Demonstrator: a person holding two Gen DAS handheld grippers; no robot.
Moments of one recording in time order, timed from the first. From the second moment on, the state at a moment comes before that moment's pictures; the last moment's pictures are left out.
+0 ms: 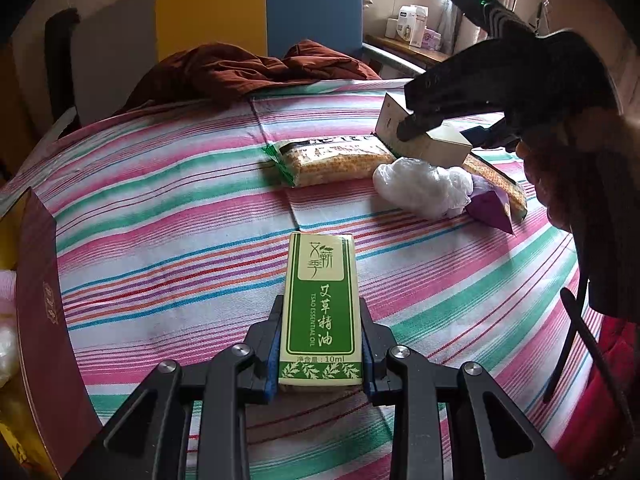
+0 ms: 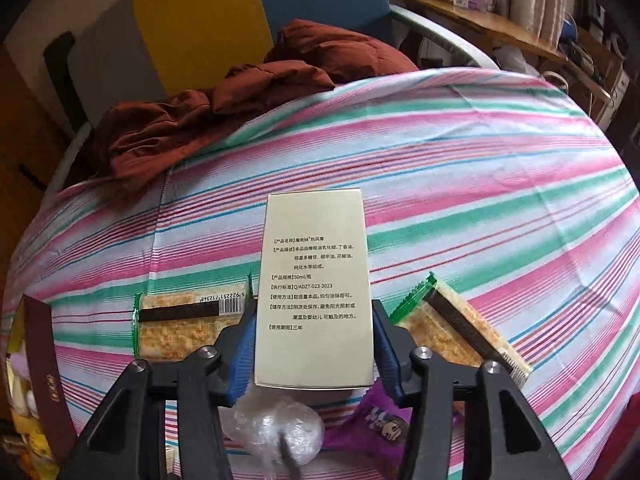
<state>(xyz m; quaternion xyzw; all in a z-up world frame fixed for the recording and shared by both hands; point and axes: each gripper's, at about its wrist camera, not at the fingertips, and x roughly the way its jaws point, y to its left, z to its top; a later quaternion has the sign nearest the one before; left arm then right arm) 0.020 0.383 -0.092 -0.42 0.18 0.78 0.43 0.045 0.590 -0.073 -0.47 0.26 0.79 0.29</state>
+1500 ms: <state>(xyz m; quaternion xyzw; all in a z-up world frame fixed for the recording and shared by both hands) -0.019 0.164 0.004 -0.37 0.06 0.89 0.26 0.016 0.364 0.013 -0.38 0.24 0.89 0.01</state>
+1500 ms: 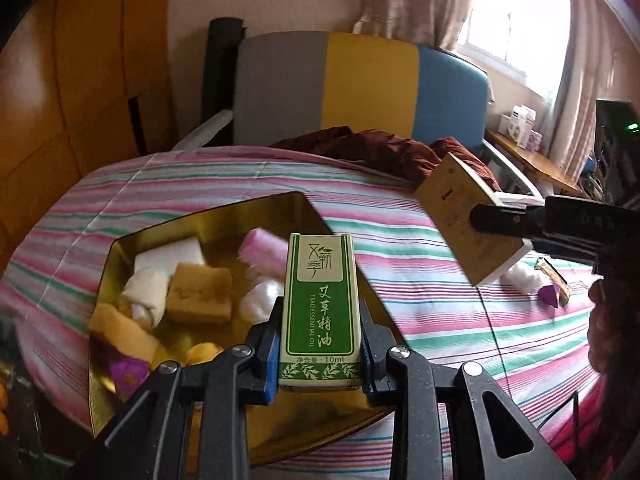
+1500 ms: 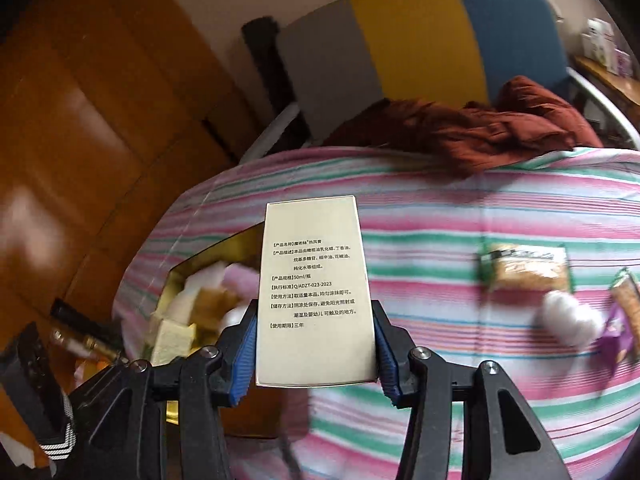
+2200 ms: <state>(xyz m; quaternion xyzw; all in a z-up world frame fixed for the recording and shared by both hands) -0.077 0.070 0.009 -0.38 -0.03 0.90 0.19 -0.017 0.272 -0.009 -0.44 0.18 0.88 -0.01</state>
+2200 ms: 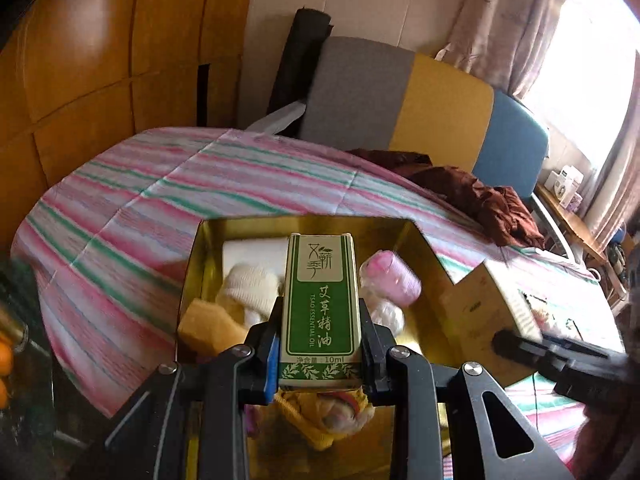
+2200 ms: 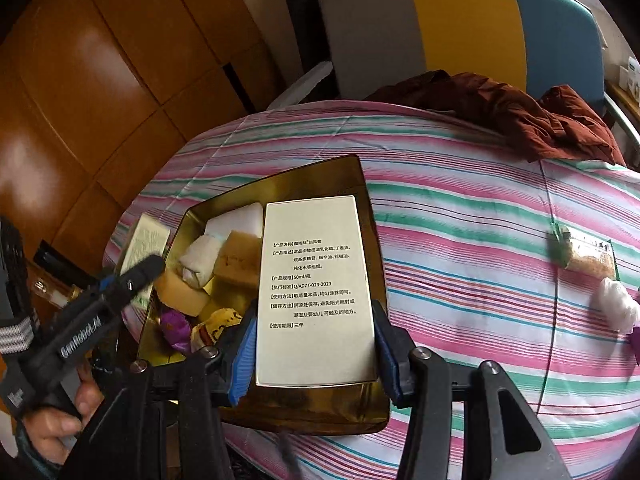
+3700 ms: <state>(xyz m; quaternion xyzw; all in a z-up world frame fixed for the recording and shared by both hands) -0.030 0.083 0.003 -0.35 0.04 0.92 0.15 0.007 0.259 -0.010 -0.40 0.11 0.91 0.06</state>
